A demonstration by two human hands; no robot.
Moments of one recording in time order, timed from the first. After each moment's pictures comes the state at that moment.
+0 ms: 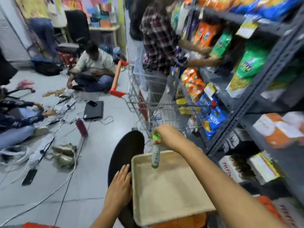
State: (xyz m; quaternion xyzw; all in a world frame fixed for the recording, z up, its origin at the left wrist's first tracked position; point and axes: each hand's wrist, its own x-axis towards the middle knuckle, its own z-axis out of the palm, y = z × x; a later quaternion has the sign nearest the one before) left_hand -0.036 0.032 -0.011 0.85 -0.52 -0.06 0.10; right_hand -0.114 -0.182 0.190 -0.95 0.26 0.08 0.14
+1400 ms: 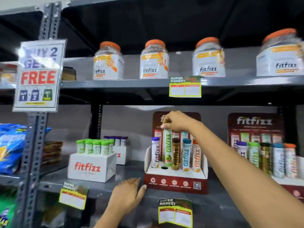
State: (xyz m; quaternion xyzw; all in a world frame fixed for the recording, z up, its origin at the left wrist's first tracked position) left_hand -0.474 -0.369 0.408 0.25 -0.88 0.10 0.38; right_hand -0.618 -0.219 0.661 -0.60 0.75 -0.19 -0.20
